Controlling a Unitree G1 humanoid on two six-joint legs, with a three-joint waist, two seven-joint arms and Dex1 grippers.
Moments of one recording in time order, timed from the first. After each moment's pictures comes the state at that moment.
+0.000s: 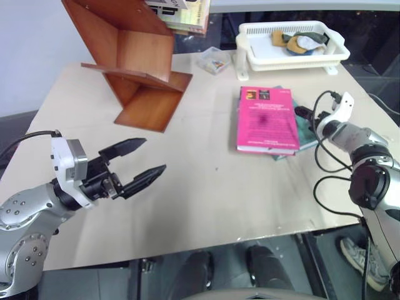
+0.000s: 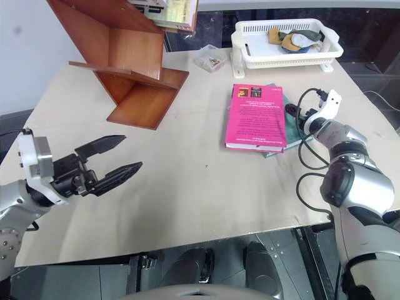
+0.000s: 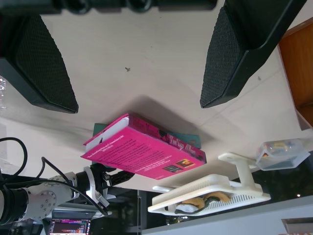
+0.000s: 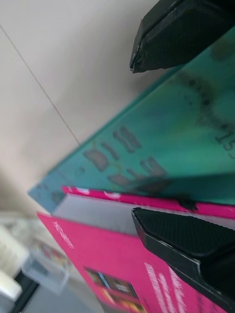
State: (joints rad) left arm 0.14 0.78 0.51 -0.54 -0.84 0.46 -0.89; right arm -1.14 -0.50 -0.53 1.35 0.29 0.44 0.51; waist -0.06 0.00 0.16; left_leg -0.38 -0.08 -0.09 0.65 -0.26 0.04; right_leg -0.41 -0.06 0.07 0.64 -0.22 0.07
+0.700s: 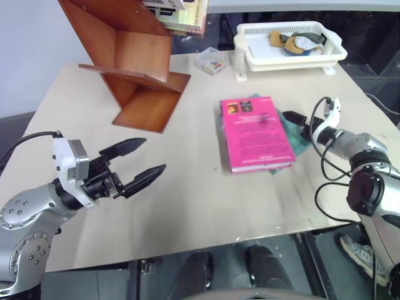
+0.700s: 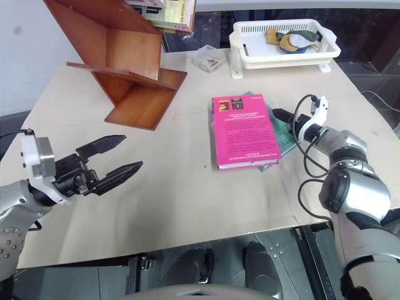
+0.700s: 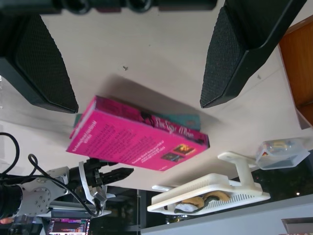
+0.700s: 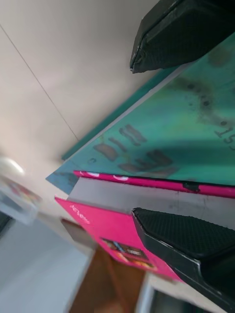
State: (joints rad) left arm 0.13 0.76 0.50 -0.53 -0.82 0.45 -0.89; right arm -1.07 -0.47 -0.45 1.25 0.32 0.63 0.85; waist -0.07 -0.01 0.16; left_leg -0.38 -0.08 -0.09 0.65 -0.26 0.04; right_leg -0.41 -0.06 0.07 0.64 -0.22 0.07
